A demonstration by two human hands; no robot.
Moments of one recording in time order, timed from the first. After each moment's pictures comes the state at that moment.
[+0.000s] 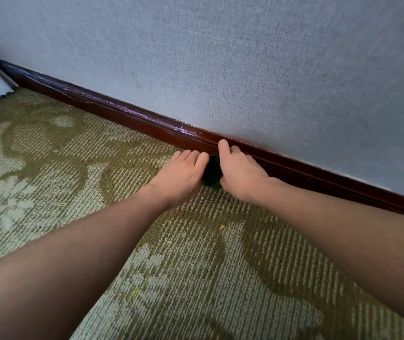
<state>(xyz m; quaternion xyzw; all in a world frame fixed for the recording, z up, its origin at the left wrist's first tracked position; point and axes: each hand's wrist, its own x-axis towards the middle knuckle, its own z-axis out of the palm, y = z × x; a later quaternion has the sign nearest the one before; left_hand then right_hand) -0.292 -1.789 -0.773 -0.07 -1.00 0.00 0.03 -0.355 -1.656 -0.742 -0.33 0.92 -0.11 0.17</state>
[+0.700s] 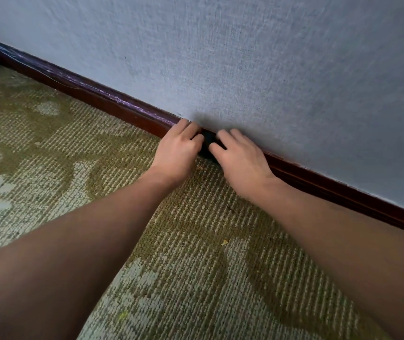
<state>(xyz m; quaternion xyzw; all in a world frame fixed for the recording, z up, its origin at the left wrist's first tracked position) -0.346 -1.817 -0.789 -0.04 -0.98 -0.04 0.19 -0.394 -1.681 -0.770 -0.47 0.88 -0.03 -0.01</state>
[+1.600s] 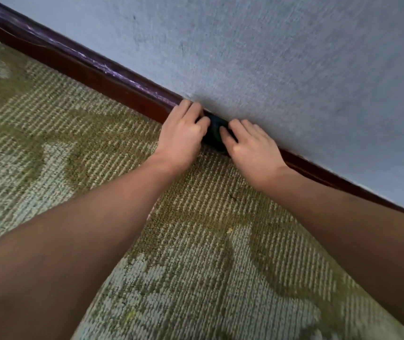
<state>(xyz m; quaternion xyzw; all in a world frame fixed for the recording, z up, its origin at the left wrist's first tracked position) -0.348 -1.839 -0.808 -0.04 -0.95 -0.15 0.28 -0.382 -1.696 -0.762 -0.44 0.88 0.18 -0.01</state>
